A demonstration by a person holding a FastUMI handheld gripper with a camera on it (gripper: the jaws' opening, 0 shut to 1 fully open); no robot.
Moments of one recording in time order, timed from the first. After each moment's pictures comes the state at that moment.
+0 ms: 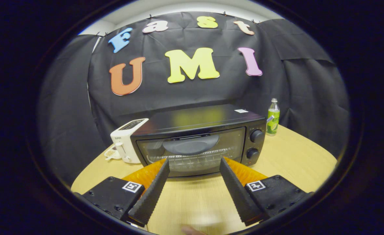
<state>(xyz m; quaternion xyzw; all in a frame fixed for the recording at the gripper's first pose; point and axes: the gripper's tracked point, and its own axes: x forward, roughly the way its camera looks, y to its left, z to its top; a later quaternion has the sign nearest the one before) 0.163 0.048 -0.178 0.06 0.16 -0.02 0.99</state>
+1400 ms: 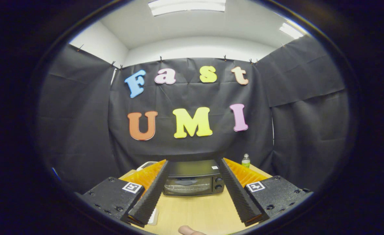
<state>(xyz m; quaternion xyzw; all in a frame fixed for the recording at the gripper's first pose) -0.048 0.006 0.064 0.04 -0.02 -0.01 1.00</state>
